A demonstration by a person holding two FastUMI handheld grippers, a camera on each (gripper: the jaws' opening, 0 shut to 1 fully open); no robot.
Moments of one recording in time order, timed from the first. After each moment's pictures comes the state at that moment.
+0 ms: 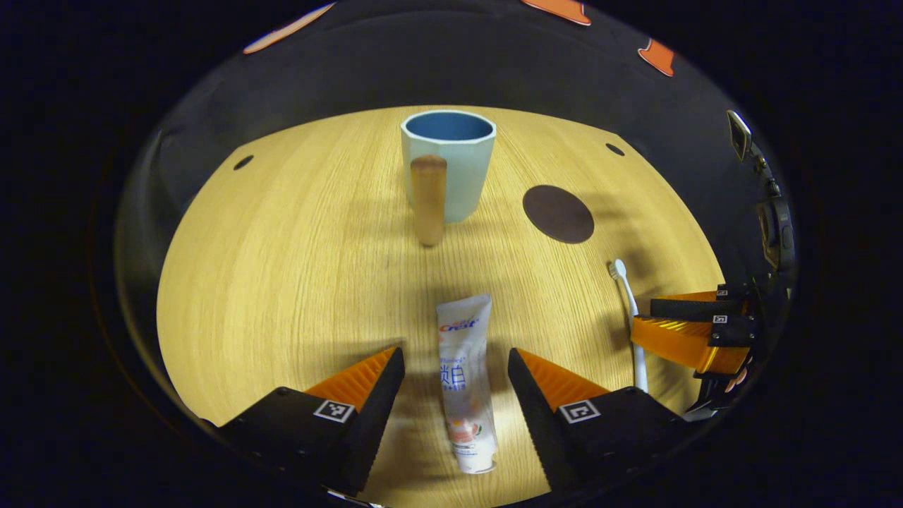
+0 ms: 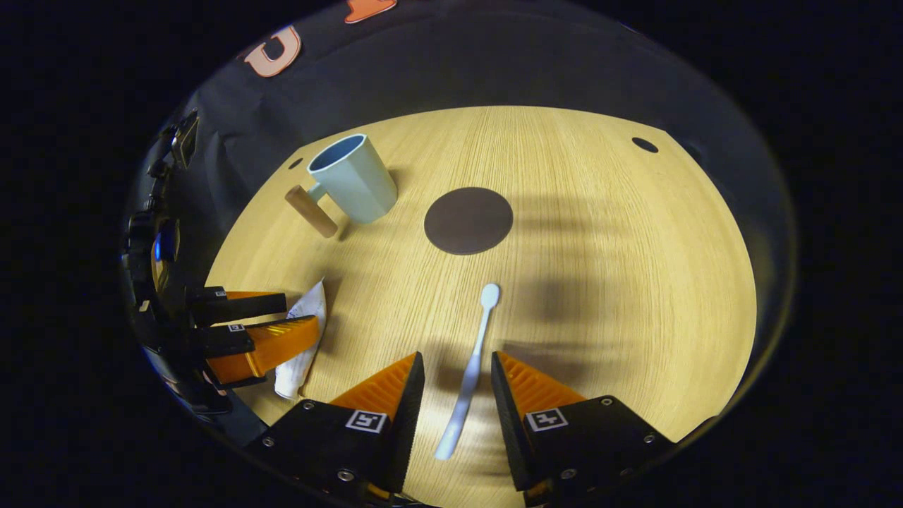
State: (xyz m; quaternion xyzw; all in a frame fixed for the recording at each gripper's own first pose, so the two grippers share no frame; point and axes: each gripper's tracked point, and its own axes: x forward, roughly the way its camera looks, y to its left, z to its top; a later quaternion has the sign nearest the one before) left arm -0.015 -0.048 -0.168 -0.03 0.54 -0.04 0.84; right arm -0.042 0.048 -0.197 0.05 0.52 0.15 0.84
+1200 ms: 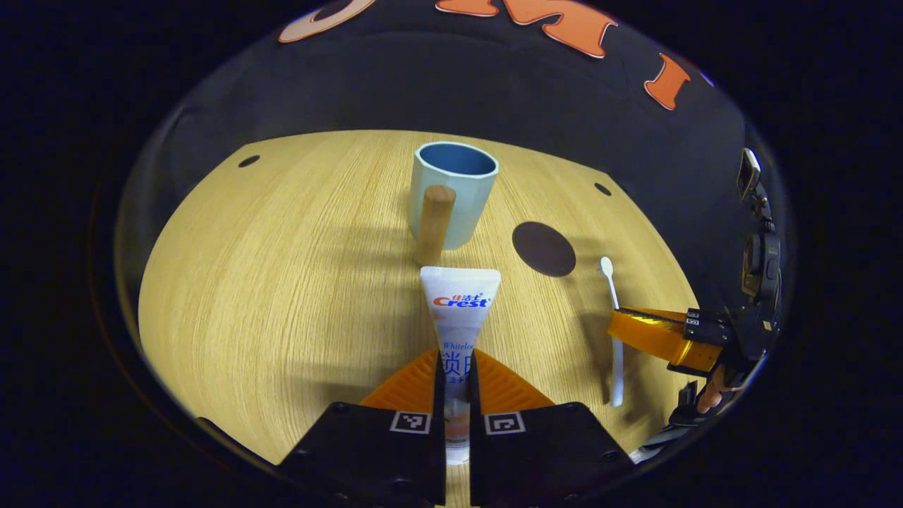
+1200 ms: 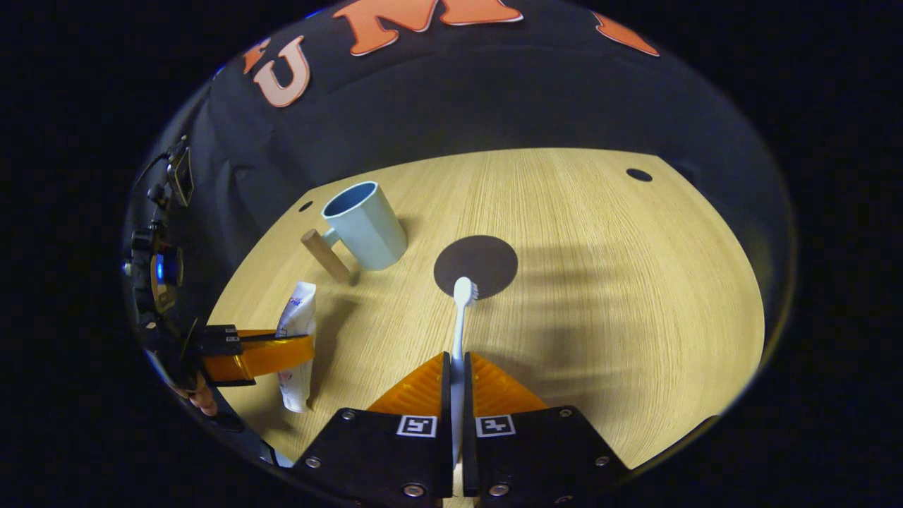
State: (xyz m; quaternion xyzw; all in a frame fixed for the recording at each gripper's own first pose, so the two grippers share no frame) left arm 0.020 -0.049 -0.111 -0.08 0.44 -0.05 0.89; right arm -0.020 0.040 -0.156 0.09 0.40 0.16 0.90
